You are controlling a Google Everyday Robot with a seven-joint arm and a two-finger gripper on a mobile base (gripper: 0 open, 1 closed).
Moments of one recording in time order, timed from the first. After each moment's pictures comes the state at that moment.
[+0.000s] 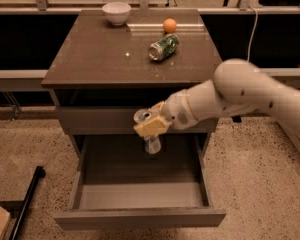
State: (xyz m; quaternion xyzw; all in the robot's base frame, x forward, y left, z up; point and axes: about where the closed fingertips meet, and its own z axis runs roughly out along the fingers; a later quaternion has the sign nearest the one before) arm 0.527 0.010 0.777 -0.51 0.72 0.35 0.31
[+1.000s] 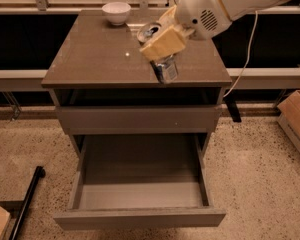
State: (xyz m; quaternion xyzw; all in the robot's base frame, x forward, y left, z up) arm 0.536 -0.011 1.009 -0.60 0.68 0.23 0.36
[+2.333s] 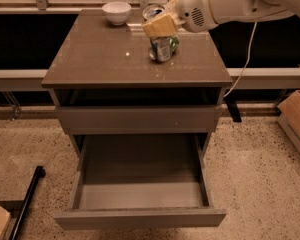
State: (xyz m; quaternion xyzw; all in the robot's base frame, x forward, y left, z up) arm 0.637 -0.025 1.014 -0.49 0.69 0.22 0.48
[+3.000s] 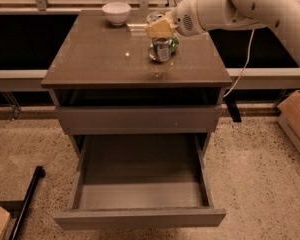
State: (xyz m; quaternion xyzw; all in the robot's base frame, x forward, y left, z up) arm 0.714 -0.030 0.972 -0.42 0.73 0.22 0.48
